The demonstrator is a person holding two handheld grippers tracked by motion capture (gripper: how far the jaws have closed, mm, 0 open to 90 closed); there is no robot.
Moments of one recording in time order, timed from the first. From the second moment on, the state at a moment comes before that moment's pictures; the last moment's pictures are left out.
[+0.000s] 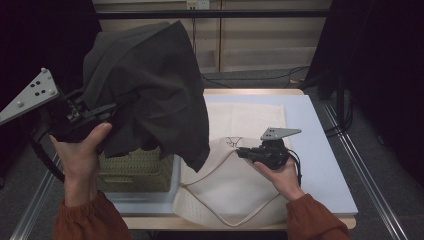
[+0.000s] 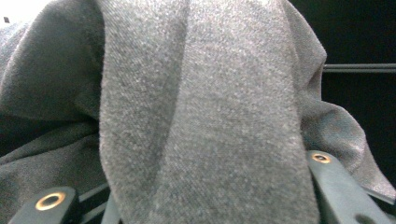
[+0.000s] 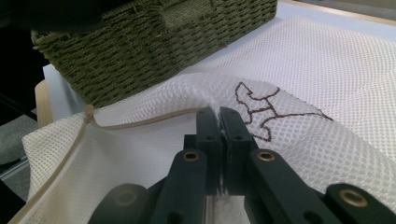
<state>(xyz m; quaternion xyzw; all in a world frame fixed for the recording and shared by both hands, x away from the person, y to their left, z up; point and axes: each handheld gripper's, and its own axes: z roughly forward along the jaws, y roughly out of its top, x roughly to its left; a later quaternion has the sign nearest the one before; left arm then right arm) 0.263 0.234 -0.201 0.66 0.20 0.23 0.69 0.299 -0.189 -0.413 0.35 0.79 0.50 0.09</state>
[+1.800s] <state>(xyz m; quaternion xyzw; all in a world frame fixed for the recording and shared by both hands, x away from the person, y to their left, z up) 0.232 0.154 -0.224 0.69 0.13 0.13 0.70 0.305 -0.192 -0.418 0.37 0.78 0.50 0.09</state>
